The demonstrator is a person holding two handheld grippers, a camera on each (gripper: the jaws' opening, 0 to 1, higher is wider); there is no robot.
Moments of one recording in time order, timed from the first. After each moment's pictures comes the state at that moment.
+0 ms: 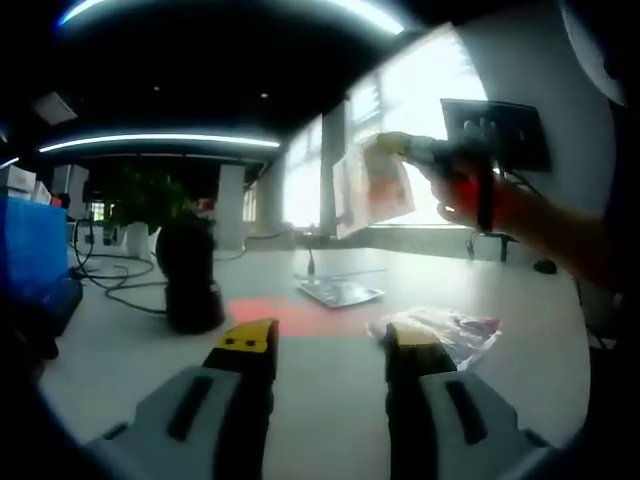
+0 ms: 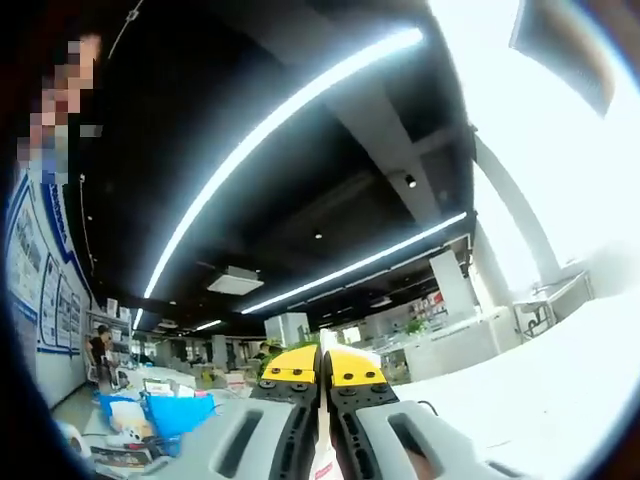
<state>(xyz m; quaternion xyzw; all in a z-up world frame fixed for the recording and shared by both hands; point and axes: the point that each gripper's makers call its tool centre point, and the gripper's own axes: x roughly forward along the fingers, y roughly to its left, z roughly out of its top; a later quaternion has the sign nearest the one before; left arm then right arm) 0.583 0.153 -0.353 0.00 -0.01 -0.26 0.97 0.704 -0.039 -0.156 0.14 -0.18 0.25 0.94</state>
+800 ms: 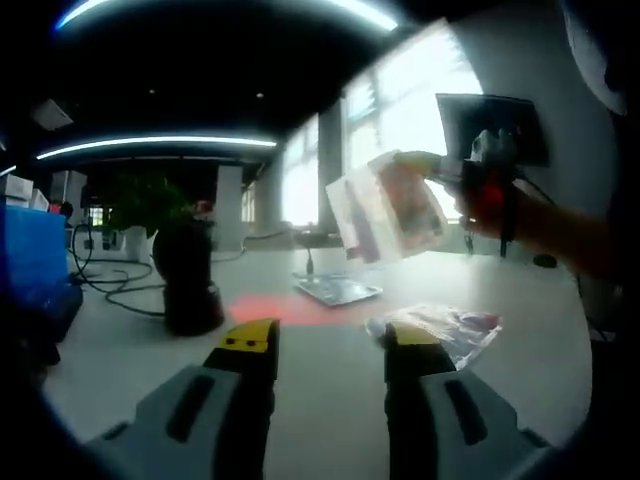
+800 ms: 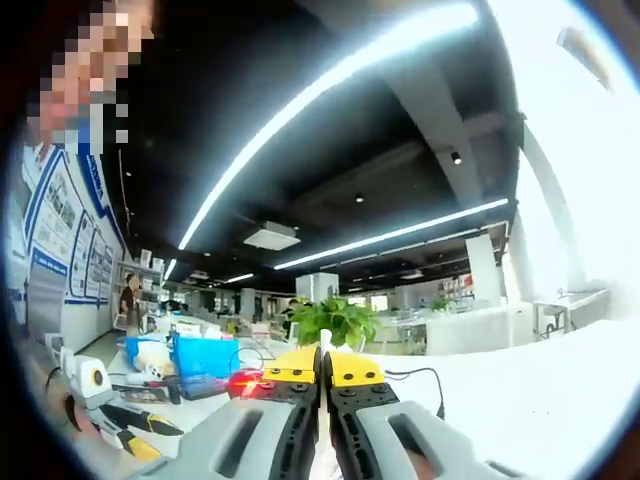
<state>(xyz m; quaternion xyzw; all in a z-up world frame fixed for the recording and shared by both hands) 0.583 0.153 -0.354 0.01 -0.01 -0.26 0.97 0.672 -0.030 -0.199 0.05 -0.14 0.34 0.93</state>
